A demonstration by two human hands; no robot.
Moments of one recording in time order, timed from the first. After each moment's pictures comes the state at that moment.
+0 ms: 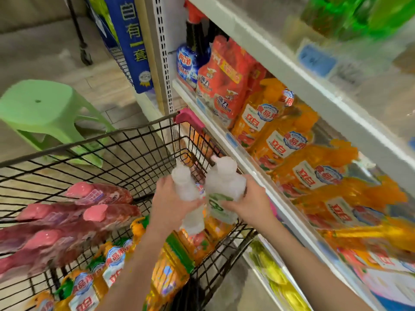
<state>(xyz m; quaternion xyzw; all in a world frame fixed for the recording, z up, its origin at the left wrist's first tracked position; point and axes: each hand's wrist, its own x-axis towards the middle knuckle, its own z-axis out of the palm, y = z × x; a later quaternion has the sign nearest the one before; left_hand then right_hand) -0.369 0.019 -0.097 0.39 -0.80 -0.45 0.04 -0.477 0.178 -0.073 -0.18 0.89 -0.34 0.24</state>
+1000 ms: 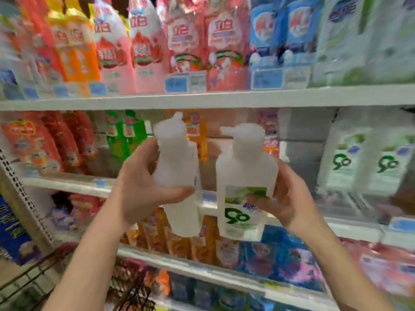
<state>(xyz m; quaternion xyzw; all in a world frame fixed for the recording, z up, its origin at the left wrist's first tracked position) -0.296 0.326 0.279 -0.25 -0.78 -0.53 0.22 -0.287 0.572 0.231 -0.22 0.71 -0.63 -0.20</state>
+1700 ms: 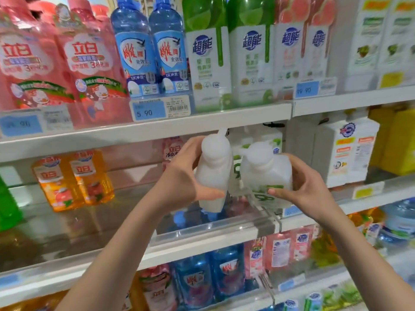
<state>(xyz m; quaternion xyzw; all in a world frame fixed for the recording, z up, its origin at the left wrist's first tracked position) -0.380 0.534 0.297 -0.55 -0.69 -0.47 0.05 -0.244 0.761 0.236 -0.02 0.79 -0.48 -0.38</state>
